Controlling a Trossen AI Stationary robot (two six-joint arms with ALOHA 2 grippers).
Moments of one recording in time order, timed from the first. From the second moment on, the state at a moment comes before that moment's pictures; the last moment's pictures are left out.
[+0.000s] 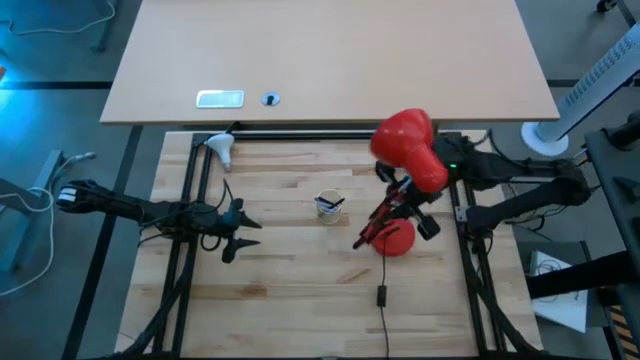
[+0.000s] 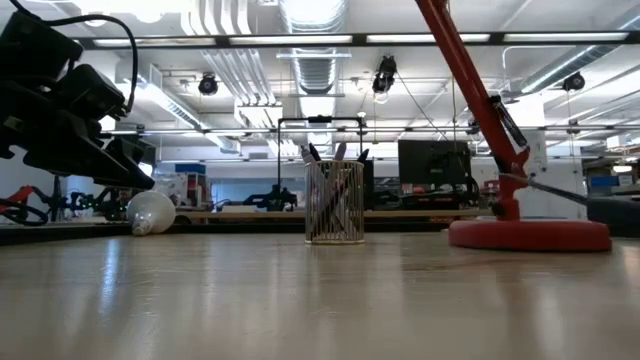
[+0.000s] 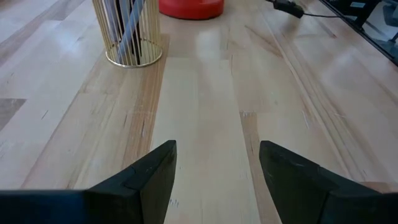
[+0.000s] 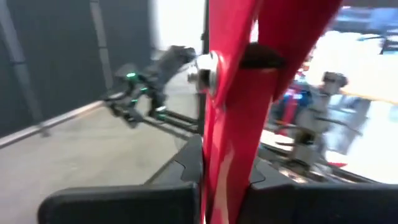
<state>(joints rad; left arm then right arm) -0.14 0.49 0.02 0.04 -0.07 -0.14 0.01 1.11 1.18 -0.18 -0.59 -0.15</state>
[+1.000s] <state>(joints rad) -0.14 0.50 0.02 0.06 -0.07 -0.14 0.00 1.34 1.39 -0.17 -0.53 0.06</state>
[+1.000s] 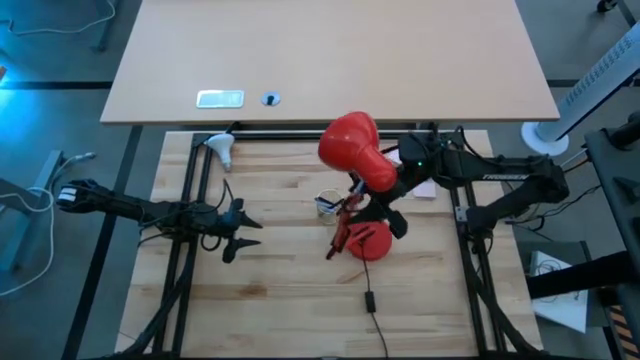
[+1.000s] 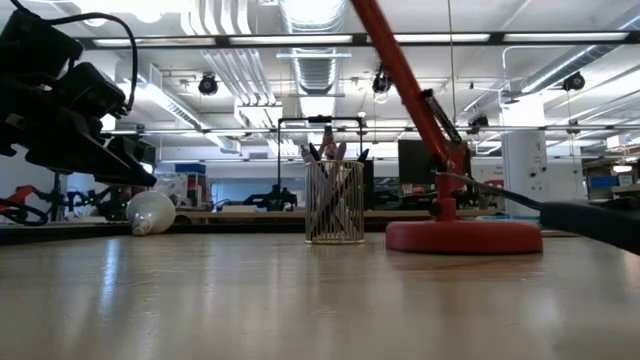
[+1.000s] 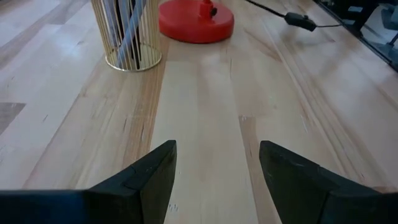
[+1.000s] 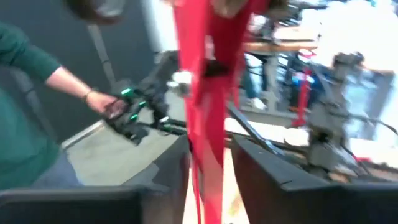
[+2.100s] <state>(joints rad) -0.14 0.55 0.02 0.89 -0.20 -0.62 0.03 1.12 1.38 -0.76 -0.20 0.44</state>
